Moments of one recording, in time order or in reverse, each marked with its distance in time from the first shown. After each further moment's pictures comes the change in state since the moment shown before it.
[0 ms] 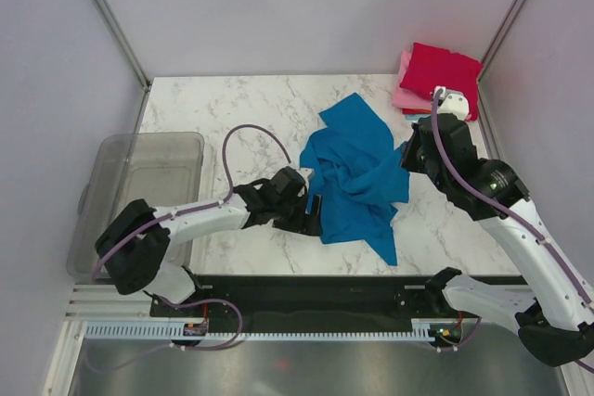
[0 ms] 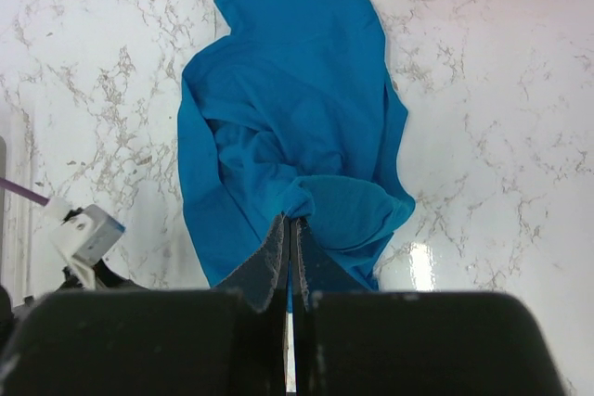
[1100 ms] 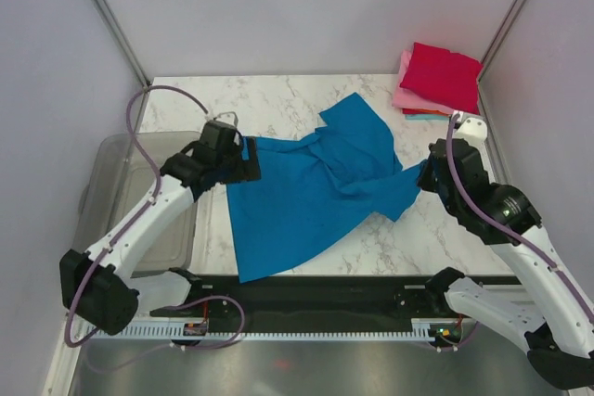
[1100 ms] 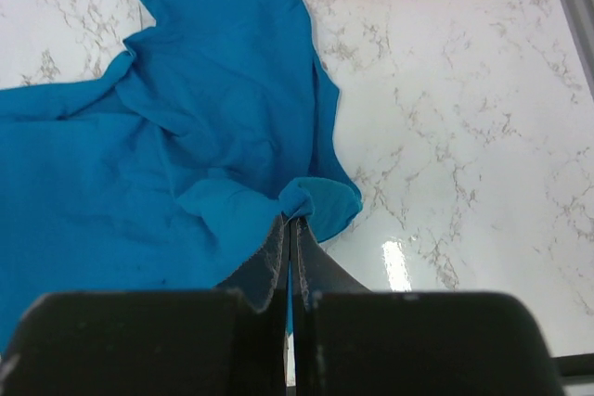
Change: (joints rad) left arm 0.465 -0.226 0.231 -0.351 -0.288 0.157; right arm -0.007 -0.169 -0.155 -0.048 0.114 0.013
